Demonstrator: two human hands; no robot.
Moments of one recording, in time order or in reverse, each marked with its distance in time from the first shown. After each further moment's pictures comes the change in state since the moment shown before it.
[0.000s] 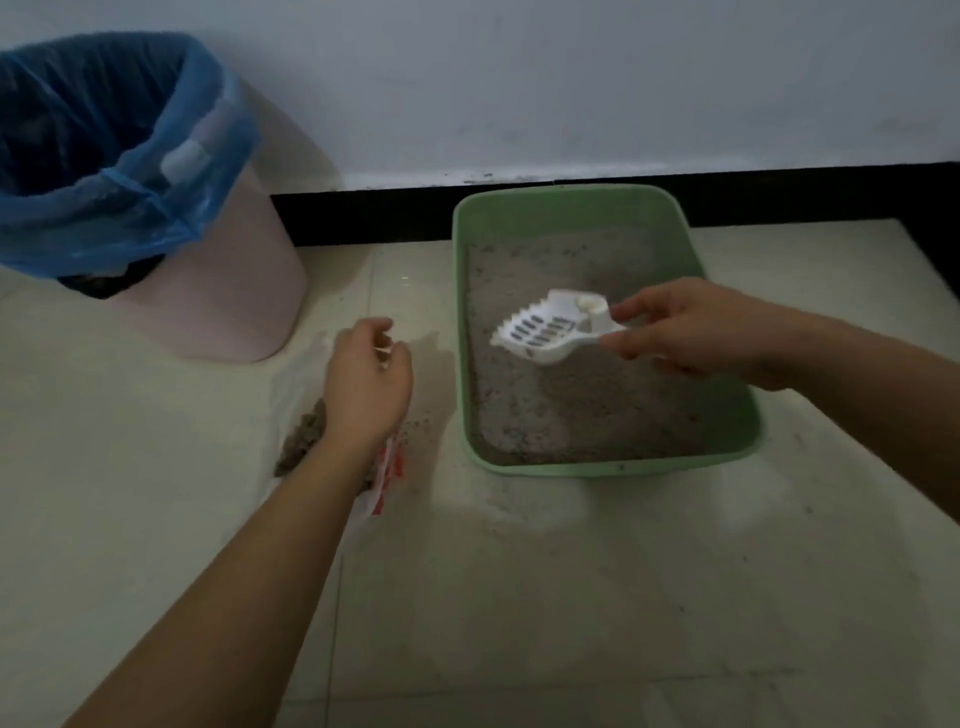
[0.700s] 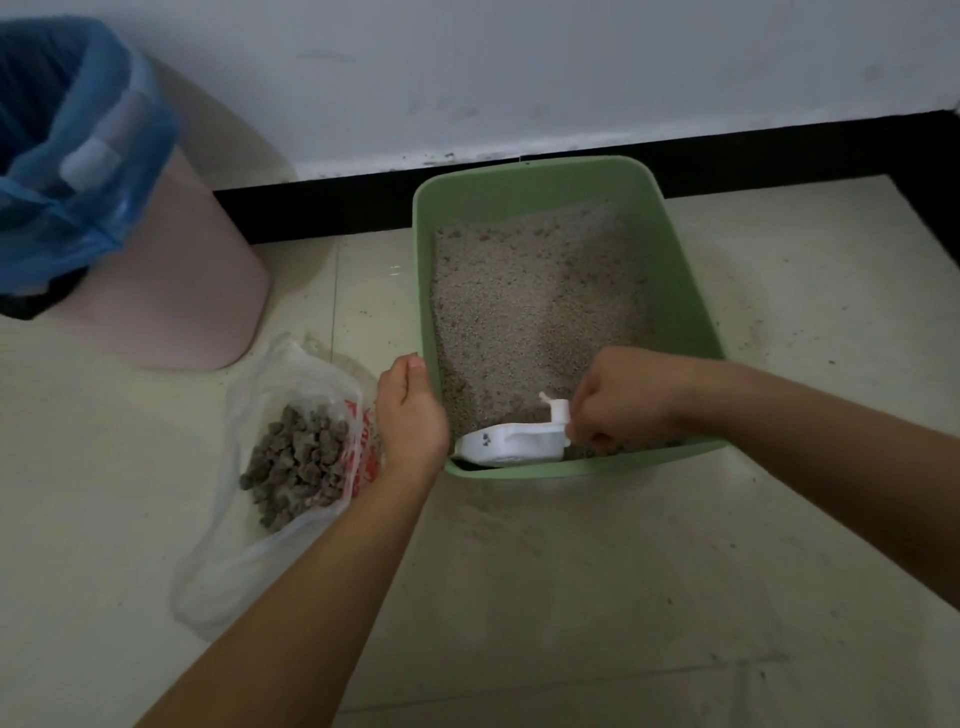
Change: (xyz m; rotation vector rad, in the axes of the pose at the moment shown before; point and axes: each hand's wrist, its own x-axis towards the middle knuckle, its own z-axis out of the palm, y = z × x) left_hand -0.027 0.006 0.089 -0.386 0.027 -0.300; right_hand 0.002 0.013 0.039 -0.430 -0.281 0.112
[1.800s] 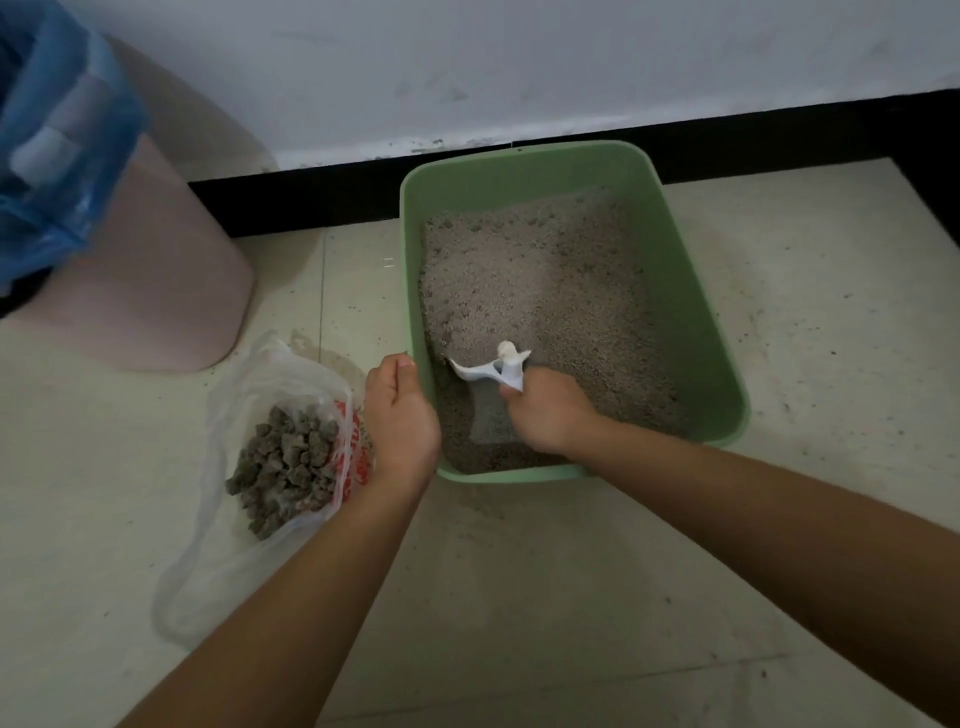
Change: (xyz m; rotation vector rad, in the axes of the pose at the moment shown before) left_hand -0.001 0.004 0.000 -0.012 0.036 0.008; right_hand 0.086 -0.013 0.070 0.238 0.349 0.013
